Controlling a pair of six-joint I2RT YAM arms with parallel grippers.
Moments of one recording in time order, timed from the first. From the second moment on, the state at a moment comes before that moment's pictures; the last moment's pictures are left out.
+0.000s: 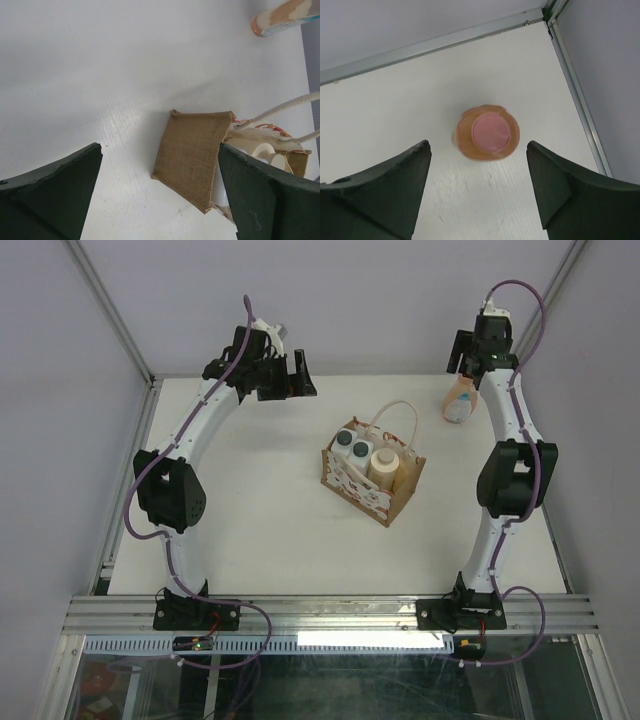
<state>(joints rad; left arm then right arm) -0.34 1.98 1.96 -0.66 0.32 -0.36 -0.04 2.06 1.99 -0.51 0.25 0.09</state>
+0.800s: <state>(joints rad) -0.34 2.03 1.96 -0.52 0.32 -0.45 0.37 1.63 1.77 -1.08 -0.09 0.12</state>
